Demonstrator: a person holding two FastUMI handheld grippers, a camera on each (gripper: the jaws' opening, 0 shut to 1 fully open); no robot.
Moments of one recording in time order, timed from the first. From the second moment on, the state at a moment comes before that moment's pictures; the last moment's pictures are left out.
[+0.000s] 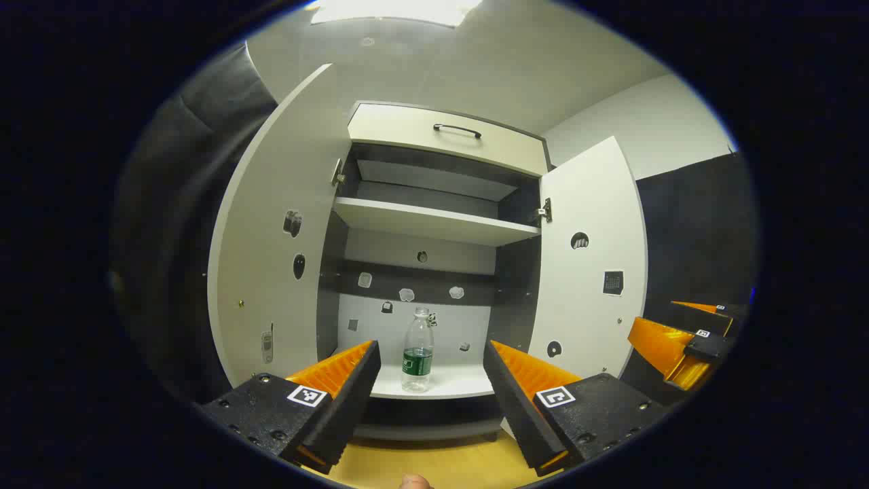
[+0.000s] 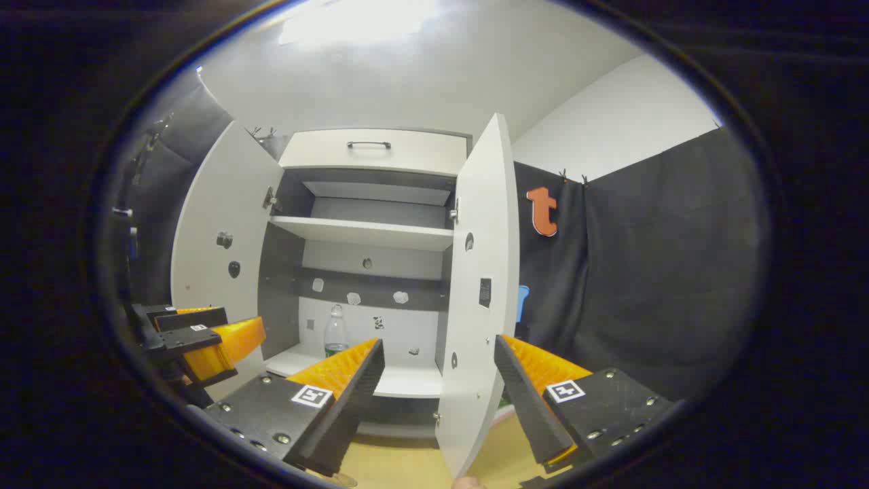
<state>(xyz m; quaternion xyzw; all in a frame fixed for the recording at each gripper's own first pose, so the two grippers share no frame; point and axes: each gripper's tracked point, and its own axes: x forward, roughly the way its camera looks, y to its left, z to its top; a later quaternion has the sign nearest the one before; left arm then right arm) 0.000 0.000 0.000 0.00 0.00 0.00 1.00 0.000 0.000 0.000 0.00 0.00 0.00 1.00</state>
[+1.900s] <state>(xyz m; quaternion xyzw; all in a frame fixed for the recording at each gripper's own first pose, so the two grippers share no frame) 0.268 0.041 -0.123 0.04 0.10 0.01 0.99 -0.009 -0.061 -0.037 -0.03 0.04 -0.12 0.99</state>
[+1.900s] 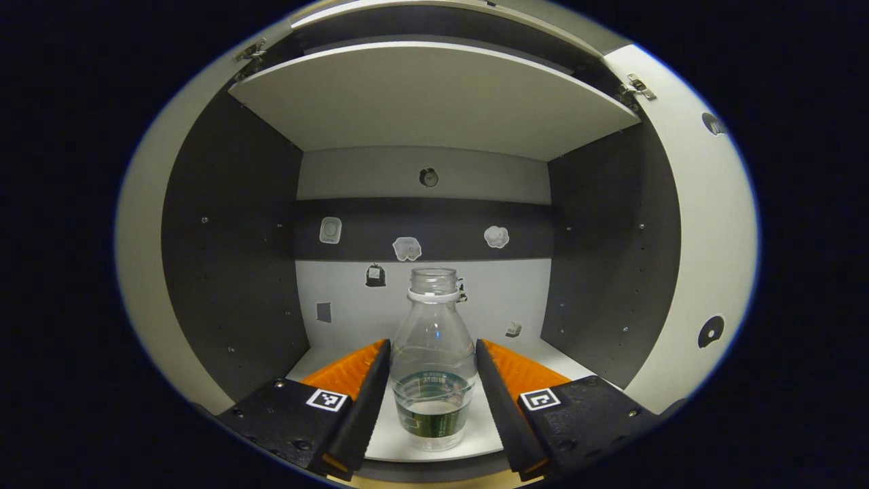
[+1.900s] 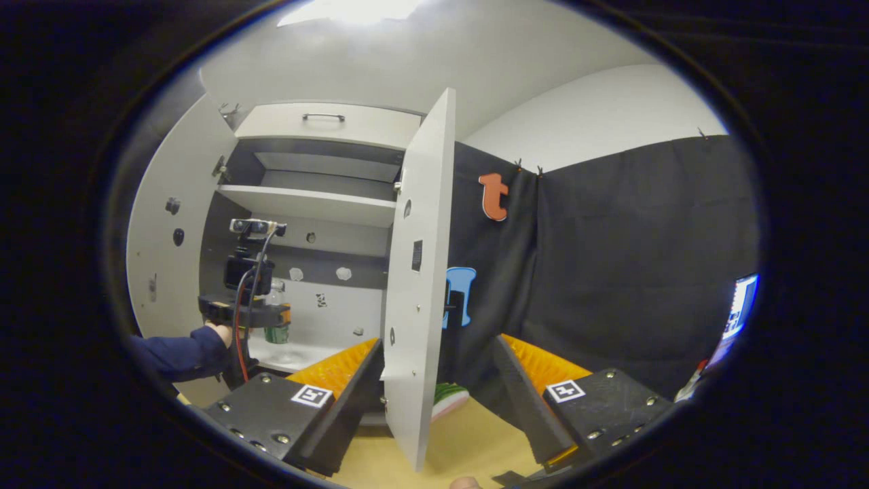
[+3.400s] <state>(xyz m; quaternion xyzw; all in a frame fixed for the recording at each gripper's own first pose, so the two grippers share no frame) -0.016 0.017 -0.384 -0.05 0.30 -0.18 0.93 -0.049 -0.078 -0.012 -0.03 0.02 -0.09 1.00</state>
